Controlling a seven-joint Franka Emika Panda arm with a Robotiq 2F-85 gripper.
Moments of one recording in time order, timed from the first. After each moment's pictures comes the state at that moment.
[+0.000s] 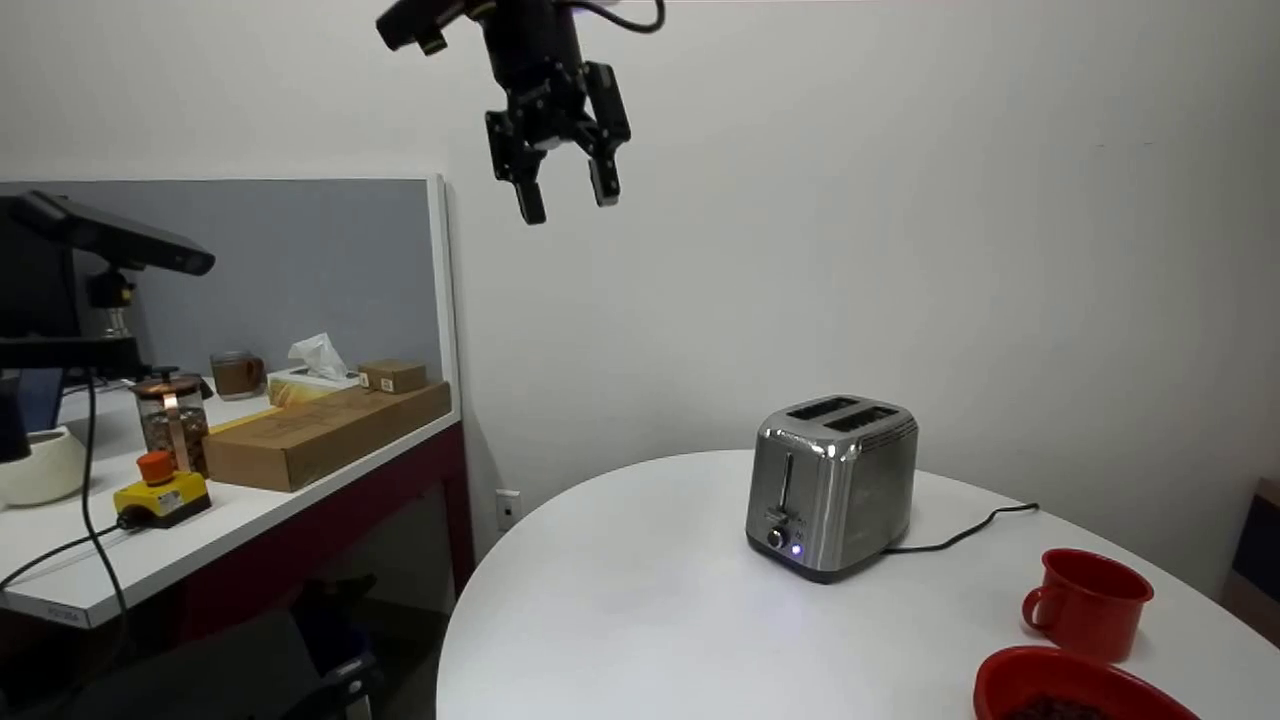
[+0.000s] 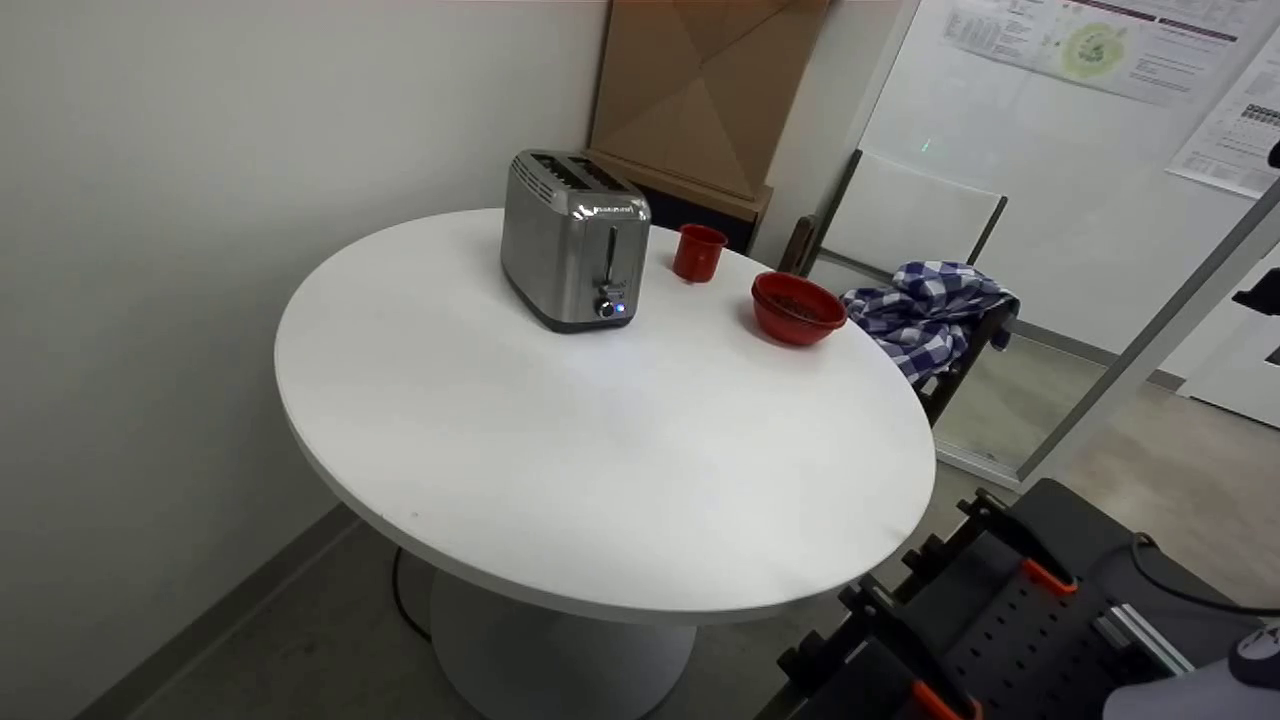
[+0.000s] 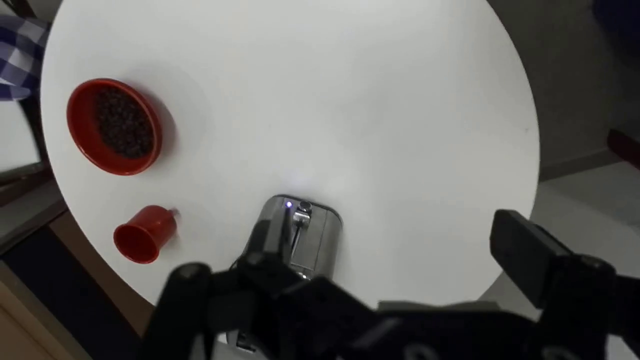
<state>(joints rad) 0.06 -0.50 0.19 -2.39 -0.11 2.01 0.12</state>
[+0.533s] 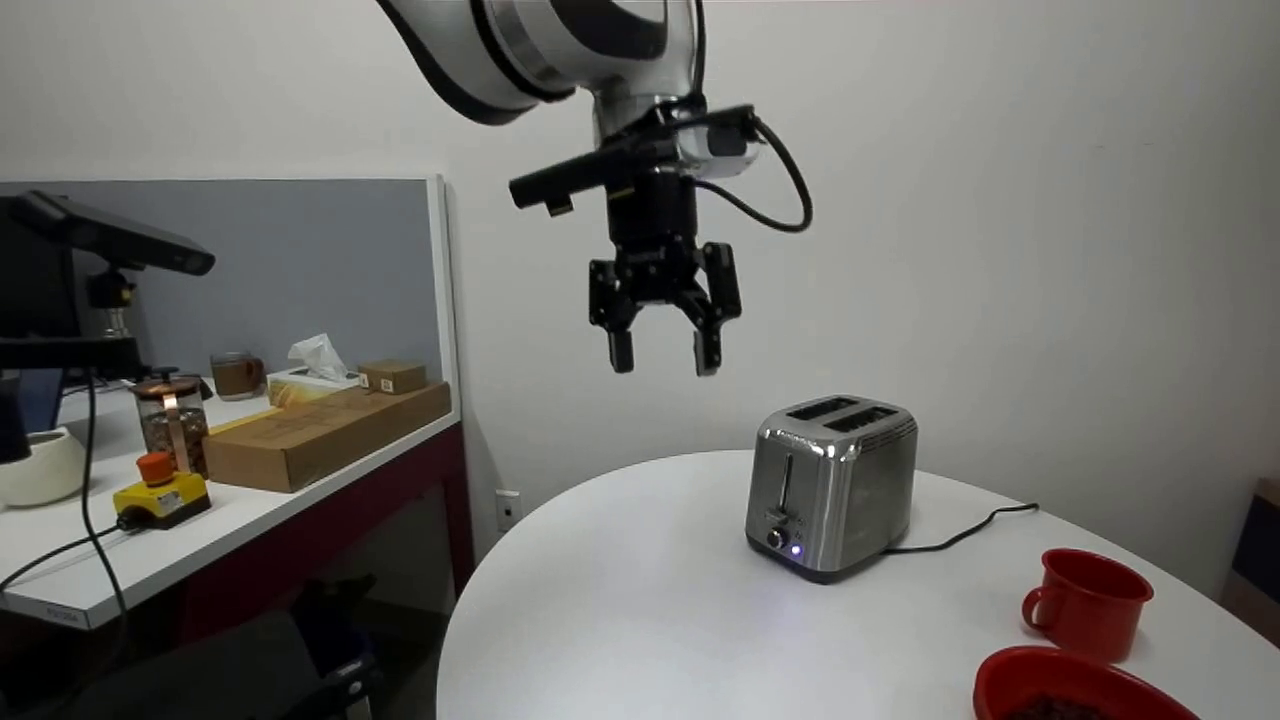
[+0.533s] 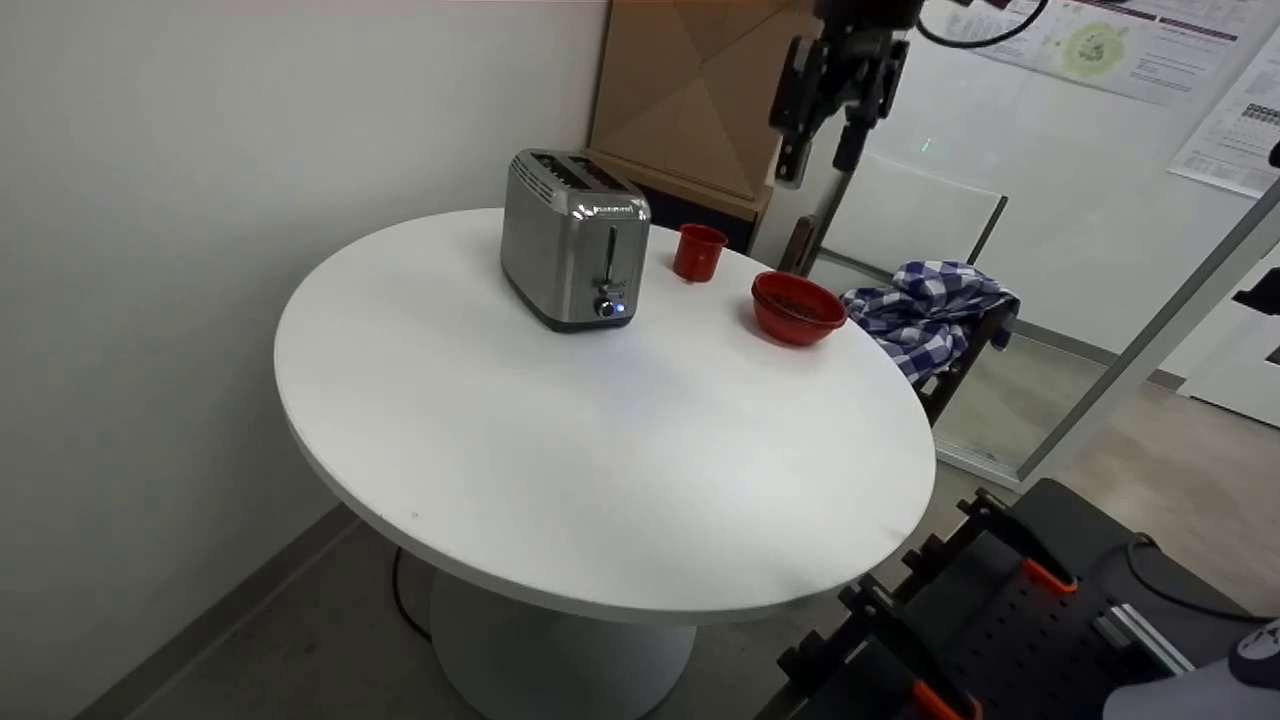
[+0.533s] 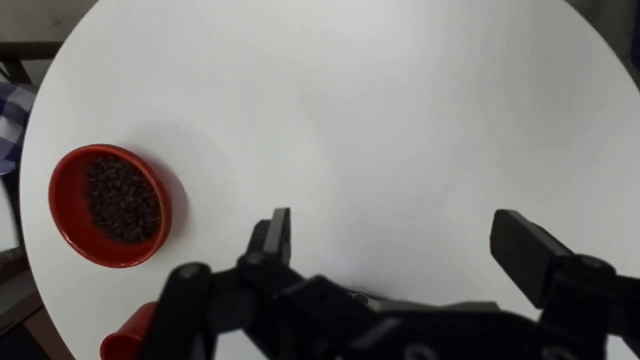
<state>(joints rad) -0.02 -0.20 0.06 -2.43 -0.19 2.21 0.04</state>
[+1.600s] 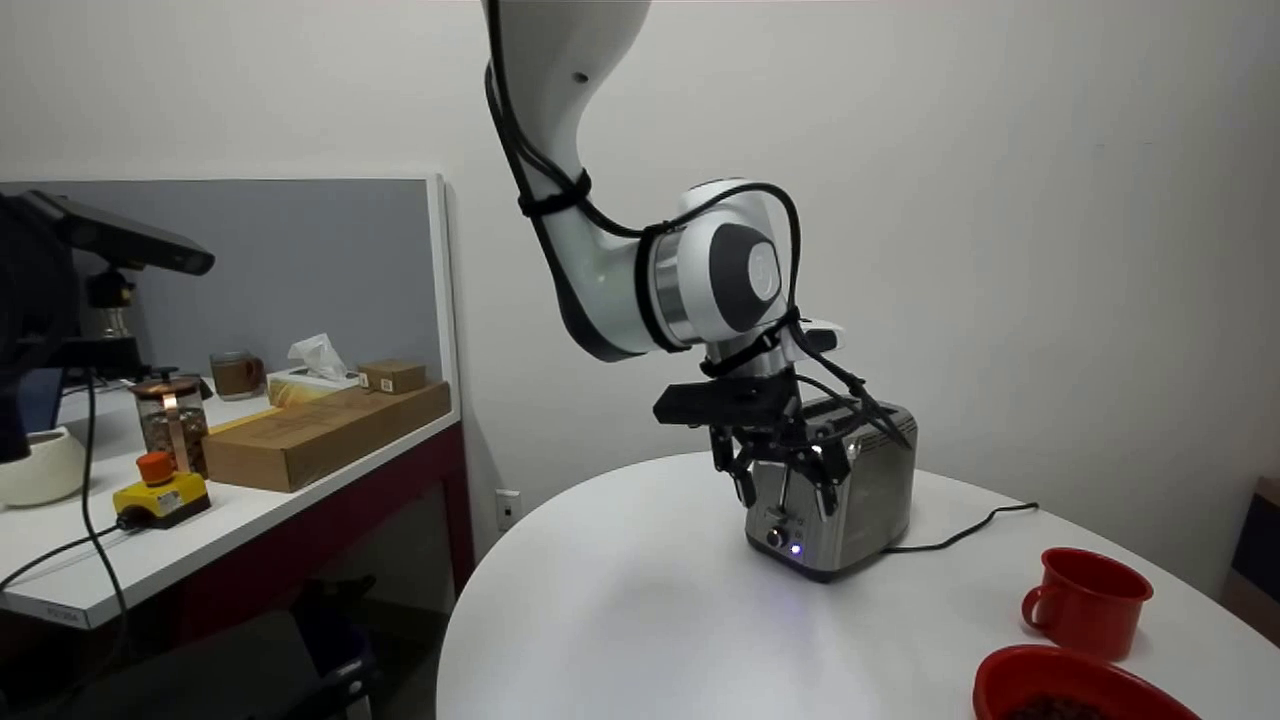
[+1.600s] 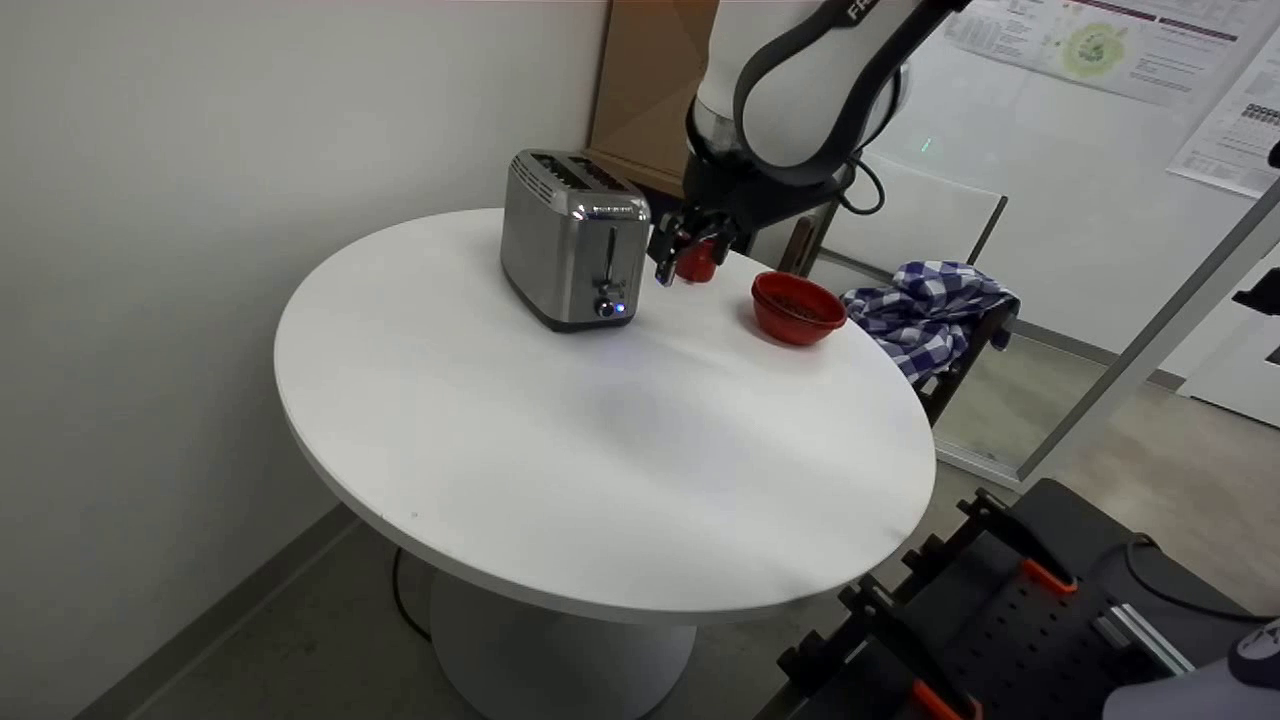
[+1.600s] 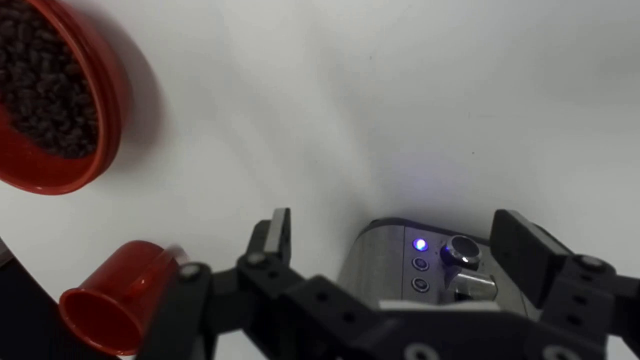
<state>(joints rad) 0.07 0.43 -0.14 -2.18 -0.43 2.80 0.25</state>
